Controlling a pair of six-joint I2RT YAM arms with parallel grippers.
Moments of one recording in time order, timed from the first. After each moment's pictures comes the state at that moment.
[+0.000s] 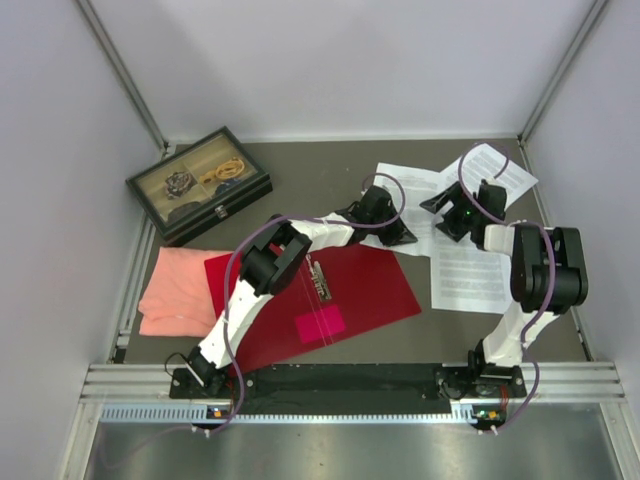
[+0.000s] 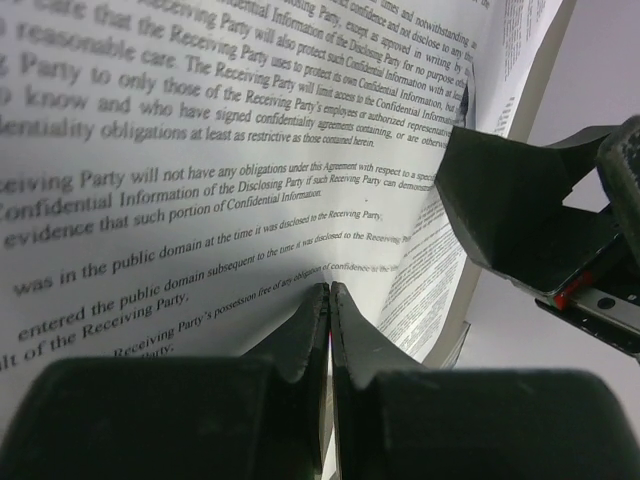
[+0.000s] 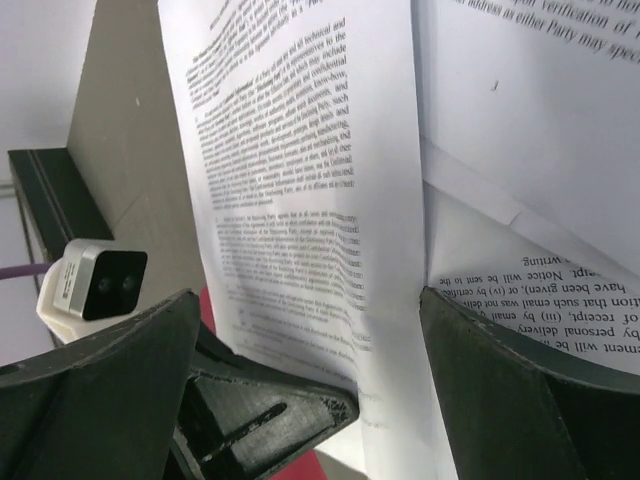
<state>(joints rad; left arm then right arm) -0.78 2.44 1.76 0.05 0.33 -1.19 -0.07 1.77 0.81 0.34 -0.41 0.85</state>
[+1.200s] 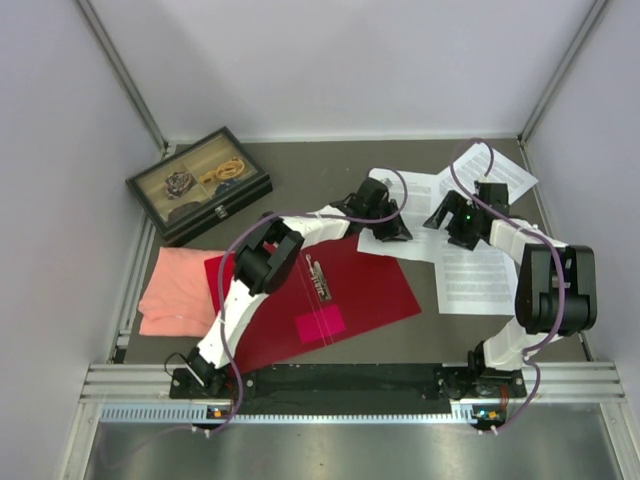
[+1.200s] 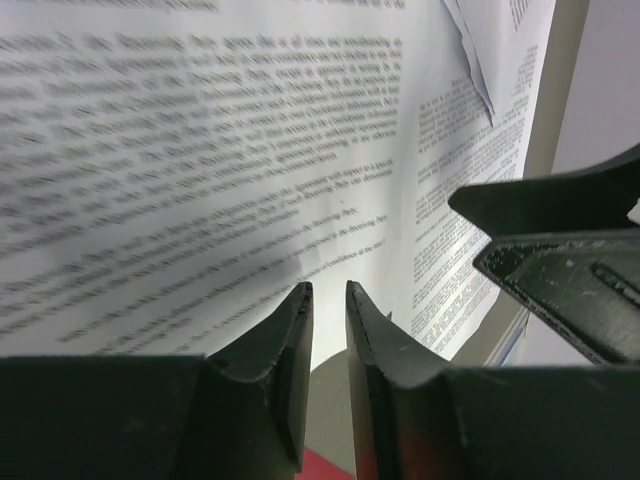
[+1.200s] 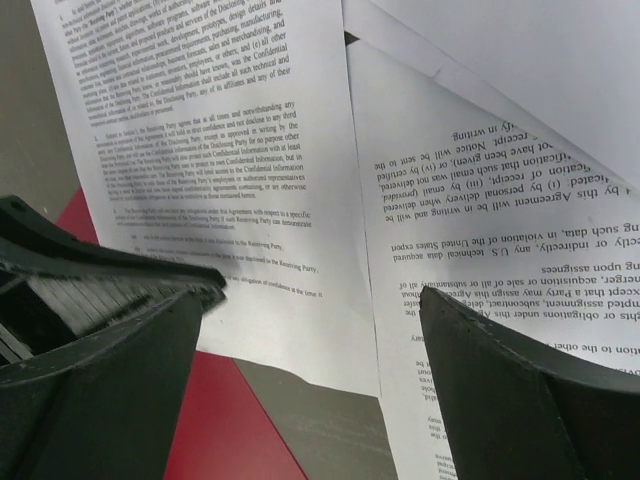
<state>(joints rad) -0.76 2.39 1.79 -0.06 0.38 -0.95 -0.05 1.61 0.89 -0.15 -0.32 0.51</state>
